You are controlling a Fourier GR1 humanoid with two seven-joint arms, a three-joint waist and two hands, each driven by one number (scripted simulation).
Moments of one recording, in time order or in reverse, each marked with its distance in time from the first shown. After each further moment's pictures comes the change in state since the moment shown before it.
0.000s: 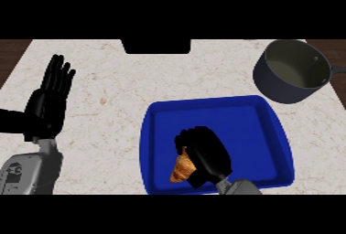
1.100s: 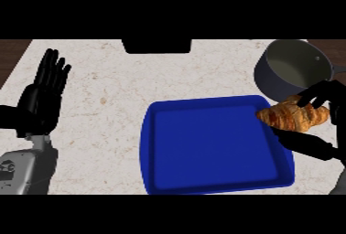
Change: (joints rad) left arm -0.027 0.014 0.022 -0.019 0.011 -0.007 0.043; right arm 0.018 -0.208 -0.596 -0.542 -0.166 0.037 0.115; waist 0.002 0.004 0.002
